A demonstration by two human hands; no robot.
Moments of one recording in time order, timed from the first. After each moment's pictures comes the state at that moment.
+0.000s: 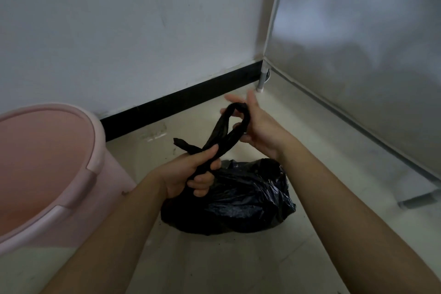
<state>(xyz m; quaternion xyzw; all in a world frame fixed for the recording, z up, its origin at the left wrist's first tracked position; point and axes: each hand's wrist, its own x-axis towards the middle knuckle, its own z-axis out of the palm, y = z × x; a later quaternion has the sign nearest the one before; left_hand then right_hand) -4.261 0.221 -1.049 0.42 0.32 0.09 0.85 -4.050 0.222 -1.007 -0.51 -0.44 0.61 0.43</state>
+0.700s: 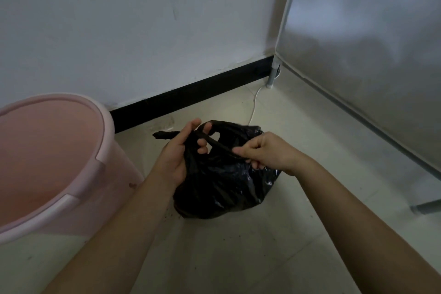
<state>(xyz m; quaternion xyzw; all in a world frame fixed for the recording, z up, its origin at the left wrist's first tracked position) -4.265 0.239 -1.064 0.16 0.32 0.44 0.83 -4.043 0.198 -1.038 -0.61 -0.57 0.50 0.21</state>
